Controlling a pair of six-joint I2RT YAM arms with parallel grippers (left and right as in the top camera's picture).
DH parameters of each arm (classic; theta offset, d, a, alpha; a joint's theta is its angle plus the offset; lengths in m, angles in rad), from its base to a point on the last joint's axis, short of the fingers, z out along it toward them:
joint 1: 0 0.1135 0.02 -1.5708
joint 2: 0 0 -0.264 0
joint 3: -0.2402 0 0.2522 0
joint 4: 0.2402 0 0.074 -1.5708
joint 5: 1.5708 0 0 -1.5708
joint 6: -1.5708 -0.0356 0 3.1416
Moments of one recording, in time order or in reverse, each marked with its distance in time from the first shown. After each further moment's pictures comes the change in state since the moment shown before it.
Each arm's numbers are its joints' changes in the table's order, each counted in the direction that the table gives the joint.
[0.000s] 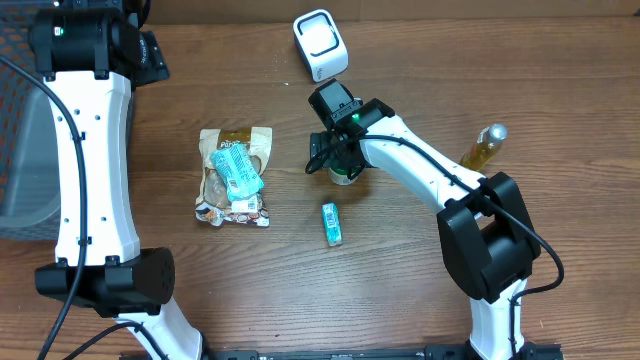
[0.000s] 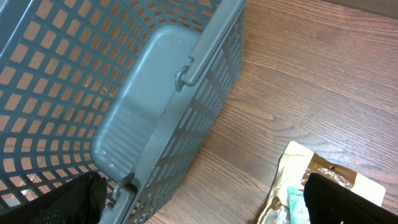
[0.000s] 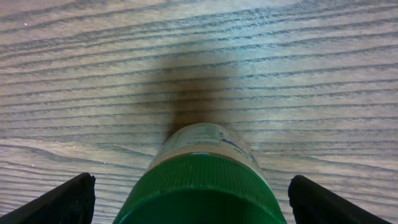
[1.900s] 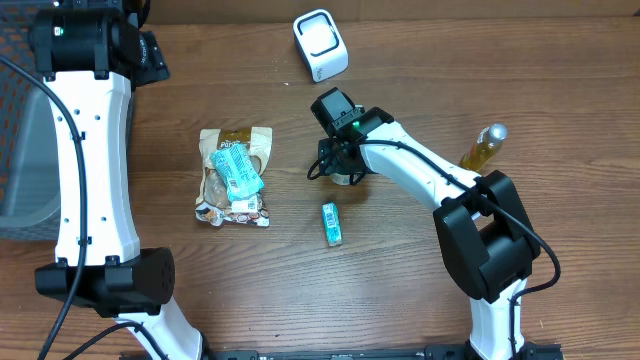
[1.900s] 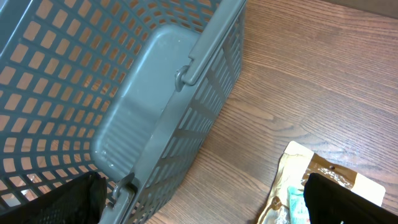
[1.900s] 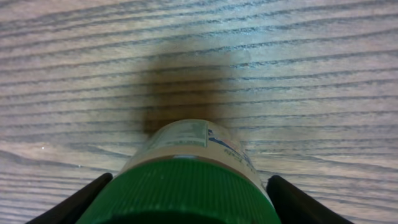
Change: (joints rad) left arm 0.000 0.000 0.000 0.000 0.000 0.000; right arm 0.000 0.000 0.070 -0.054 0.011 -0.001
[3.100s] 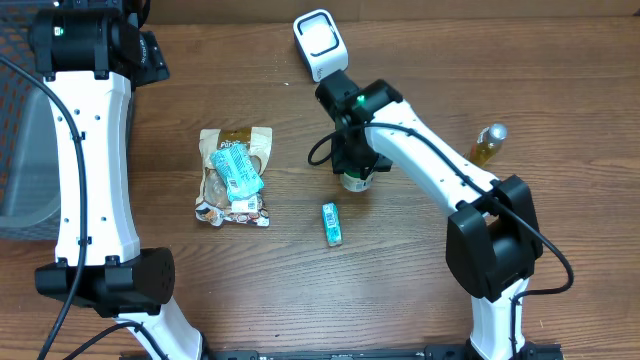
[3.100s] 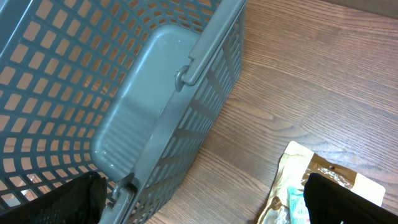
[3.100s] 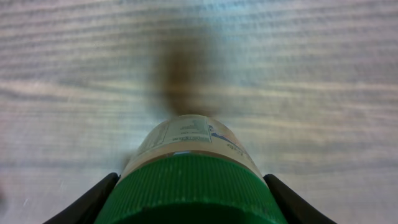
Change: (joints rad) left arm 0.000 0.000 0.000 0.000 0.000 0.000; right arm -0.019 -0.002 -0.225 0.417 -0.029 0.007
